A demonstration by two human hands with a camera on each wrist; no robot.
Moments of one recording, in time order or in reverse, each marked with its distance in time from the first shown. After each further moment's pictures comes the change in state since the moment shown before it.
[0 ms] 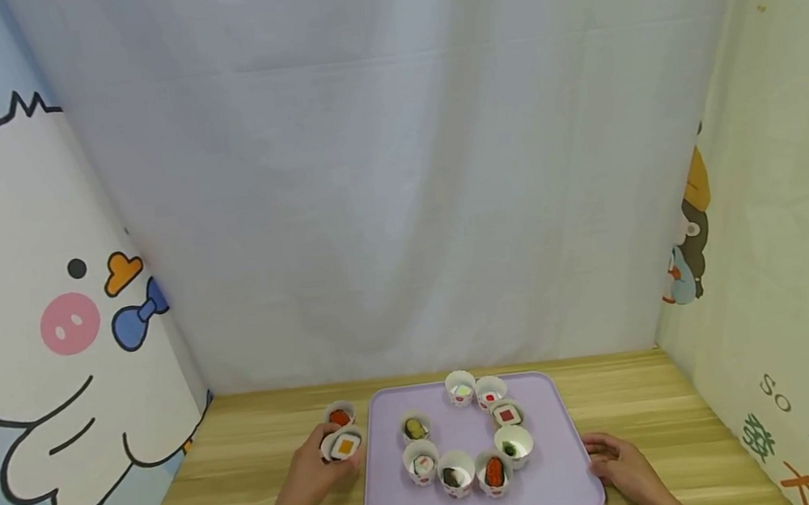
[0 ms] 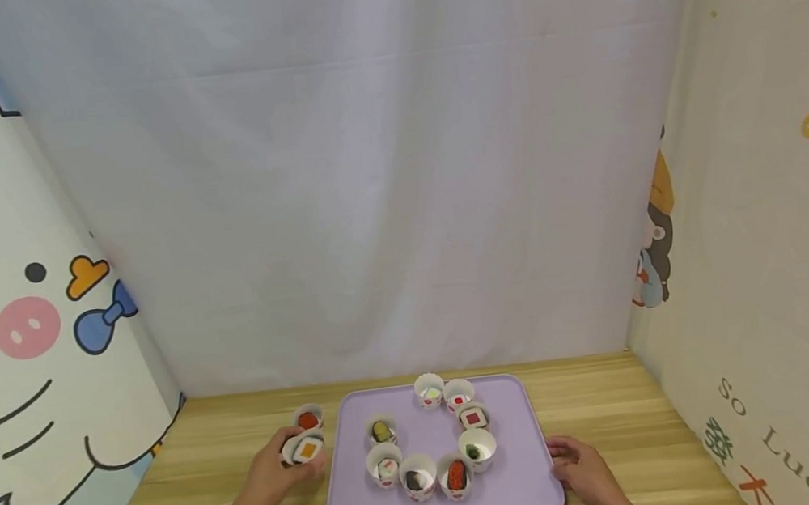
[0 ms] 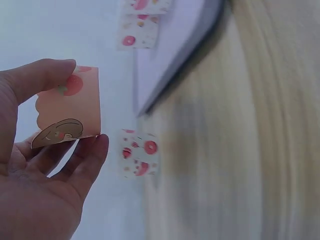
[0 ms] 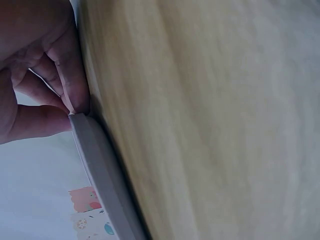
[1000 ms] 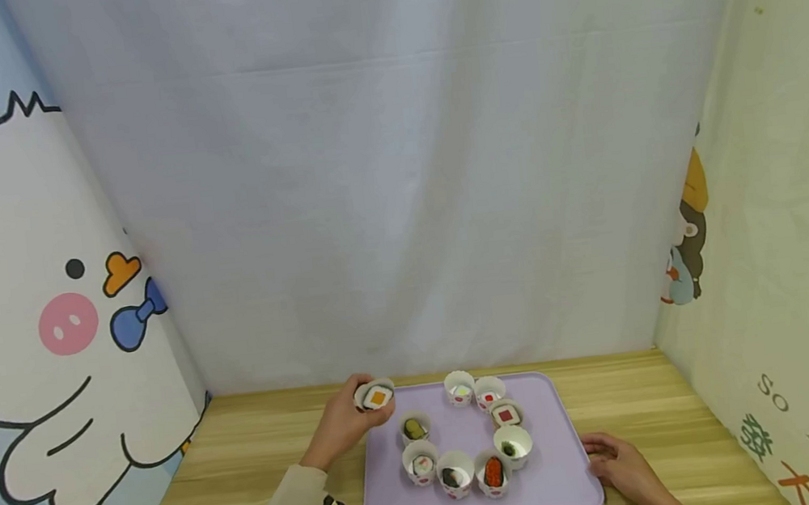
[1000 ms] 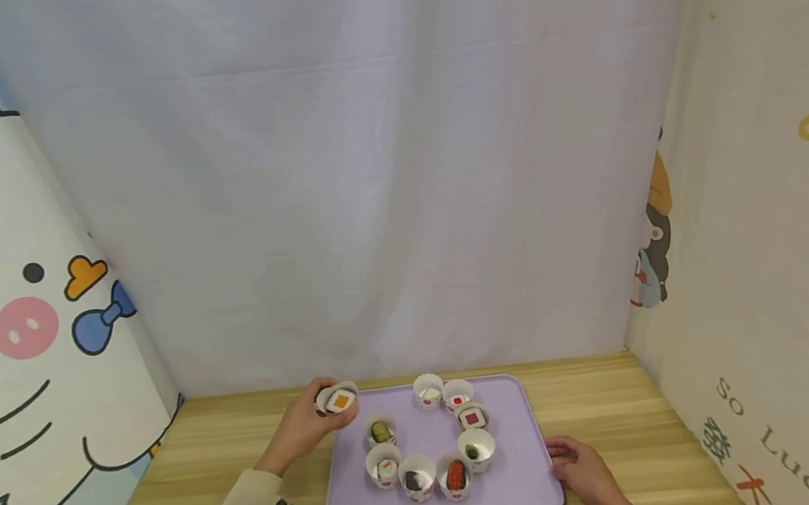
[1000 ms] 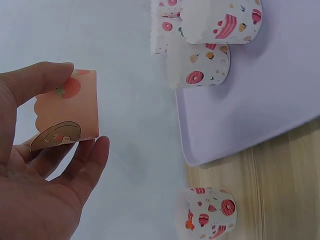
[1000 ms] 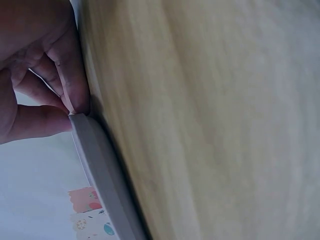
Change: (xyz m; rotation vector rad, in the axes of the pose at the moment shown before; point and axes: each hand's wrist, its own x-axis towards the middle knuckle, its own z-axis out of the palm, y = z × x) left_hand 0.046 0.065 0.014 -0.015 -0.049 0.142; right_hand 0.001 0.001 0.000 0.005 0.004 -0.004
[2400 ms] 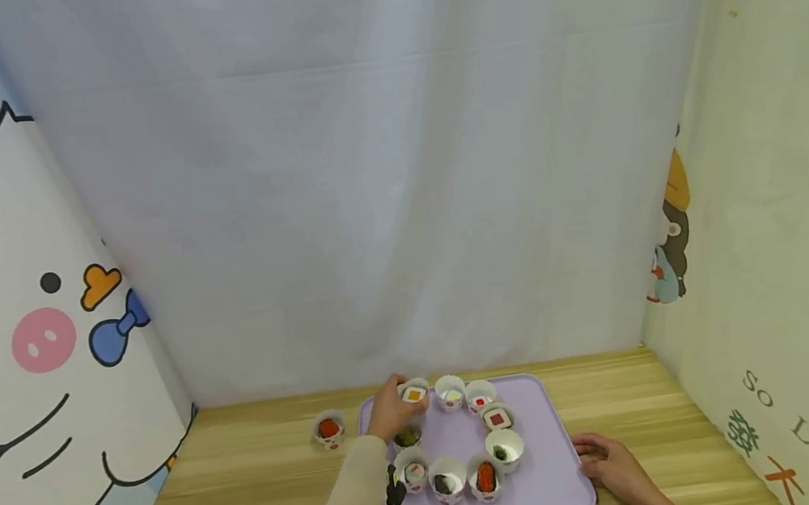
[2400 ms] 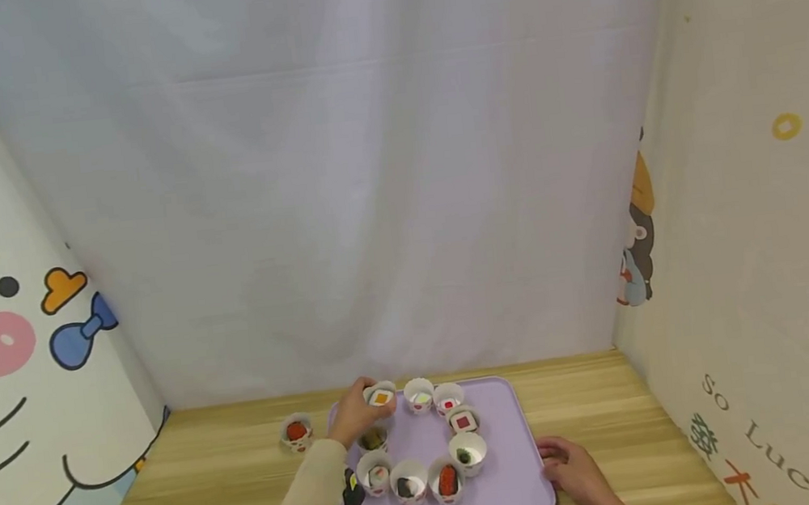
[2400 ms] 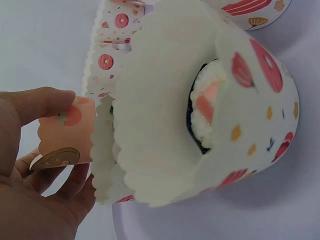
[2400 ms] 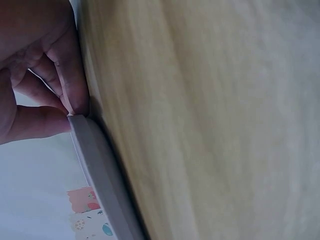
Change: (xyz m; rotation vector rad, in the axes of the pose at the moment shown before) left_hand 0.059 -0.003 0.096 -0.017 -0.015 -0.068; right_hand 0.001 0.003 -0.003 0.021 -0.047 -0.033
